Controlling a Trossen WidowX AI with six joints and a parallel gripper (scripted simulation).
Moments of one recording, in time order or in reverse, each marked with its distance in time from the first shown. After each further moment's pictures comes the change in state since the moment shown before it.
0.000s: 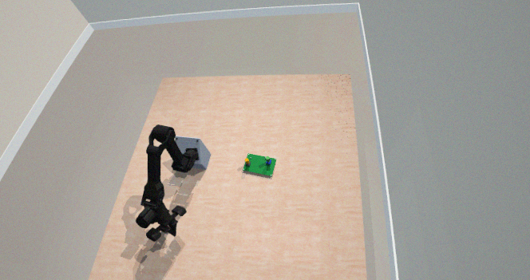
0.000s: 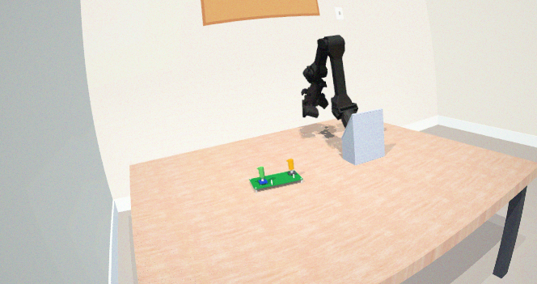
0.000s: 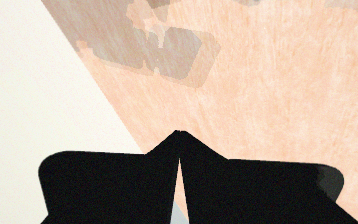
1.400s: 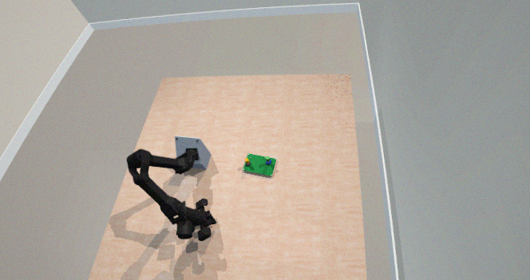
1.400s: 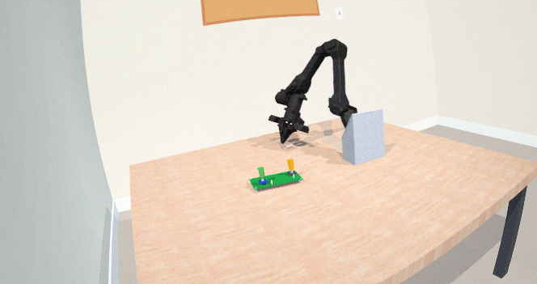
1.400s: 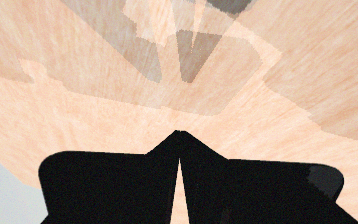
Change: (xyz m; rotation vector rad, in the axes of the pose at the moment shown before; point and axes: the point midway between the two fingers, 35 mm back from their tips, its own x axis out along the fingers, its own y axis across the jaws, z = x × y) arm 0.053 -0.143 -0.090 -0.600 0.265 -0.545
